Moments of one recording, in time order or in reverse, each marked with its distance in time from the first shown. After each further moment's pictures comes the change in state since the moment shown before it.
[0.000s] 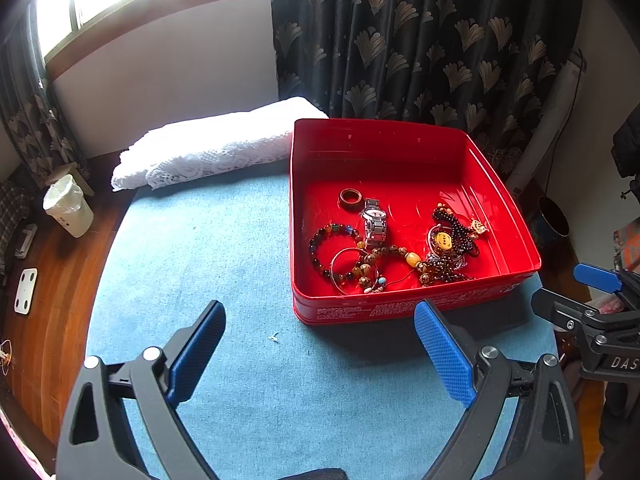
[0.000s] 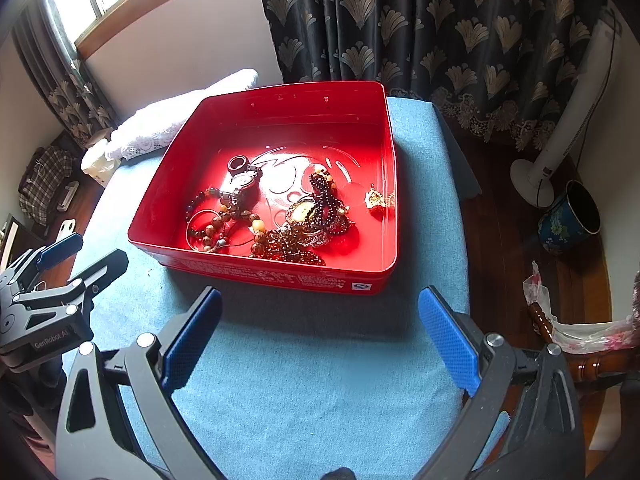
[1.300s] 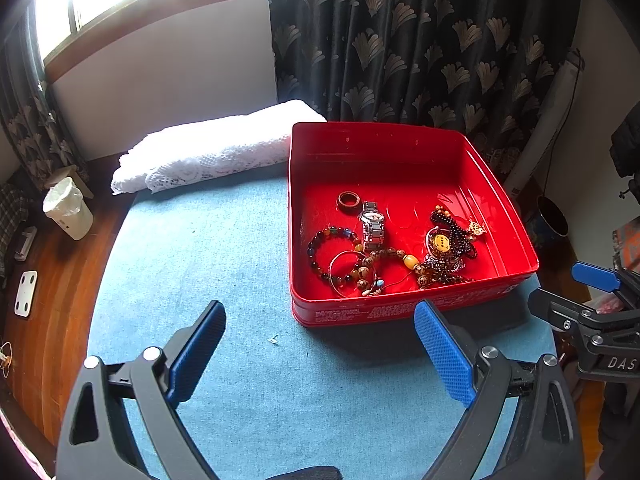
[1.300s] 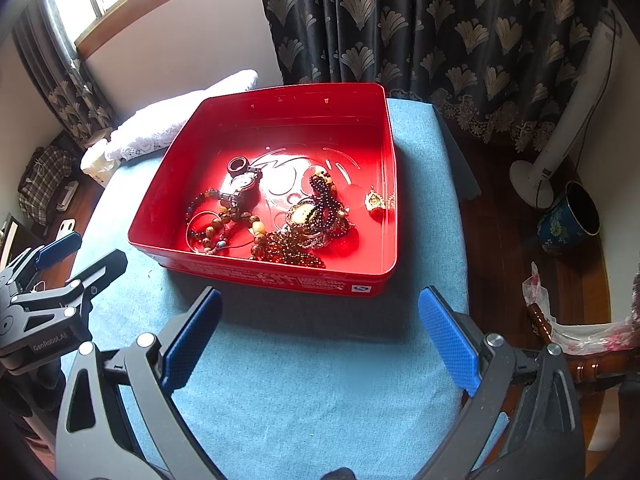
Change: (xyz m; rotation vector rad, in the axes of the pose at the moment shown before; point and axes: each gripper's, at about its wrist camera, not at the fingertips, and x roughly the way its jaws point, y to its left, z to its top) left arm -0.003 -0.004 0.000 -0.002 -0.003 0.000; right arm -0.001 -0.001 0.002 -0.003 -0.001 -0.002
